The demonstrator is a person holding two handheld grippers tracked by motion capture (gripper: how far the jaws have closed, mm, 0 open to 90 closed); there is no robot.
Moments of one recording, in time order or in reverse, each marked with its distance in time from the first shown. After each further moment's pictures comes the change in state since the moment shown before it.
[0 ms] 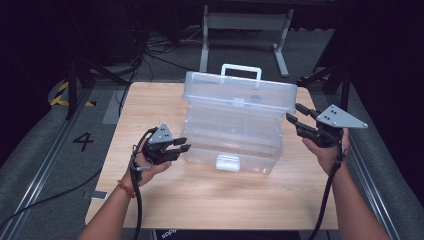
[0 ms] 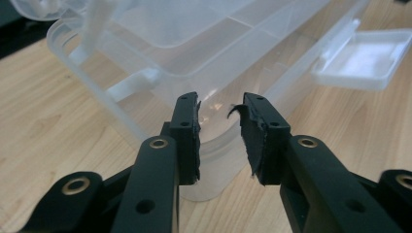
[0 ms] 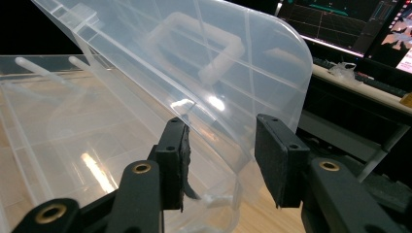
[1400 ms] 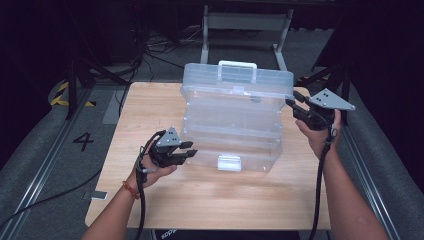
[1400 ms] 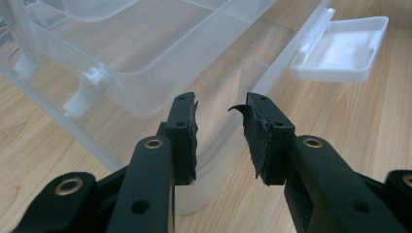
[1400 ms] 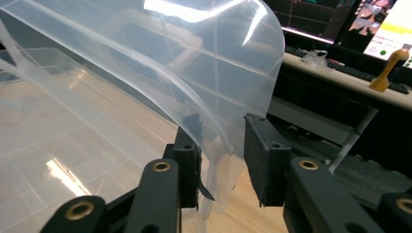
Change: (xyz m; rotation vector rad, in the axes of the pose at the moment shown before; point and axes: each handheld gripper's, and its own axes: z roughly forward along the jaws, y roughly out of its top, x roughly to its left) left arm -0.005 0.002 0.009 0.017 -0.085 0.001; right arm -0.021 0.005 0.041 0.031 -0.110 0.047
